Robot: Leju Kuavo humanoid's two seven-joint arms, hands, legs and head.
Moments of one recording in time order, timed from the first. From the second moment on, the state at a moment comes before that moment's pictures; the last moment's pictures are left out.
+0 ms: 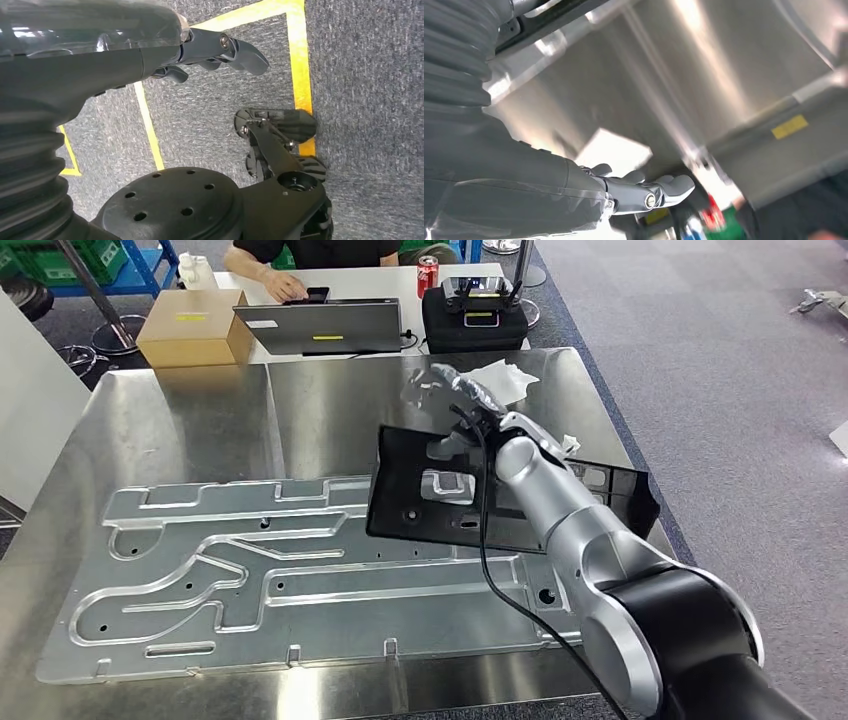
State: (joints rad) left arm -0.05 -0.11 0.92 -0.18 -0.68 -0.14 -0.13; right arm -1.18 0.30 0.21 -0.37 0.73 -0.04 -0.14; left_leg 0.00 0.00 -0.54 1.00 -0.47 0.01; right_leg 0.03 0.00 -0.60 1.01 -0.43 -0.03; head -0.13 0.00
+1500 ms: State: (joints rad) left arm -0.06 -0.13 0.96 -0.18 -0.68 -0.12 -0.14; right arm -1.05 0.31 0.28 -0.30 0.82 0.18 -0.17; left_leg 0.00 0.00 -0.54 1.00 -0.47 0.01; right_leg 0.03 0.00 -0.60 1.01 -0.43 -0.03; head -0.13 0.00
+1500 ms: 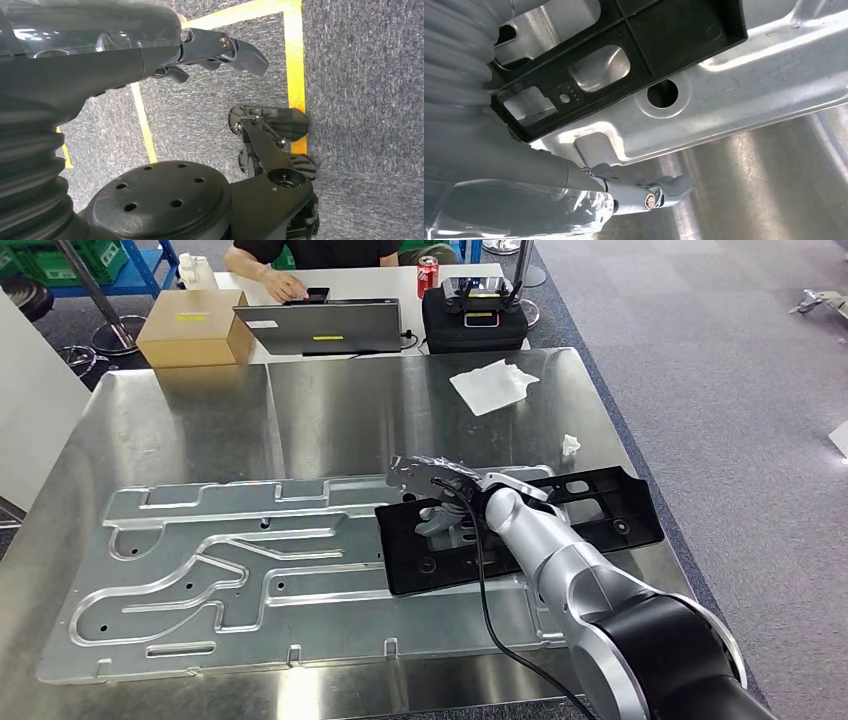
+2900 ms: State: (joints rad) left arm -0.07 -0.14 1.07 -0.18 -0.61 -0.17 -0.21; right arm -1.27 0.22 0.22 -0.35 0.76 0.10 -0.20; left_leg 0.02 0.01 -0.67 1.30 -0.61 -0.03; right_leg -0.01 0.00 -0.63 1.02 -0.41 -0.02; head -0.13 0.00
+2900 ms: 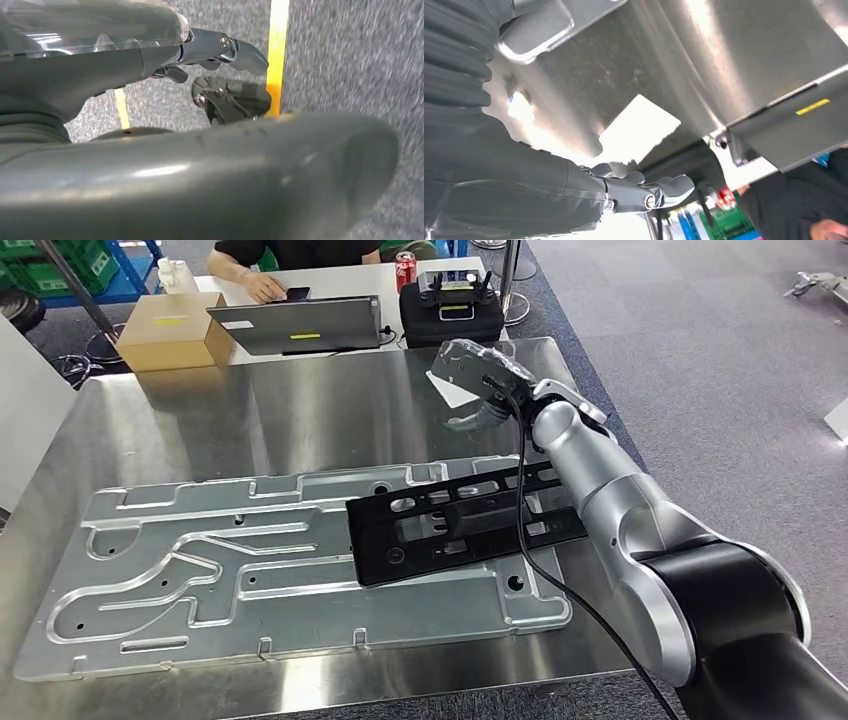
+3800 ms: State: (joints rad) left arm -0.07 -0.15 1.08 -0.19 -0.62 -0.16 -0.20; right arm -1.18 0.29 0.25 -0.35 0.68 0.13 -0.26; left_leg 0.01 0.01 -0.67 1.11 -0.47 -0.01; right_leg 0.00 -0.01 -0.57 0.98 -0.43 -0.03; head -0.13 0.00
